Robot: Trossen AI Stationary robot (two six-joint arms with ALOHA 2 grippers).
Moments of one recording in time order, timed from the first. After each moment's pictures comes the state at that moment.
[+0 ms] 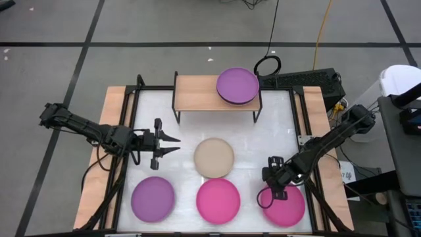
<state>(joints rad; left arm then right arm) -0.32 0.82 0.55 0.23 -0.30 0.10 0.64 1.30 0.68 -0.65 -0.01 0.76</state>
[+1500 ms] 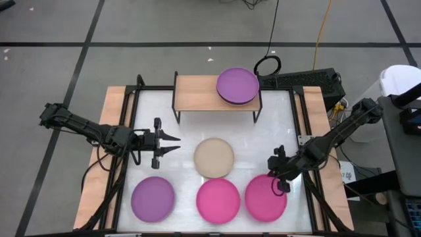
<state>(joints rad) -0.32 0.82 0.55 0.21 -0.33 0.12 0.62 0.97 0.56 -0.56 0.15 0.74</state>
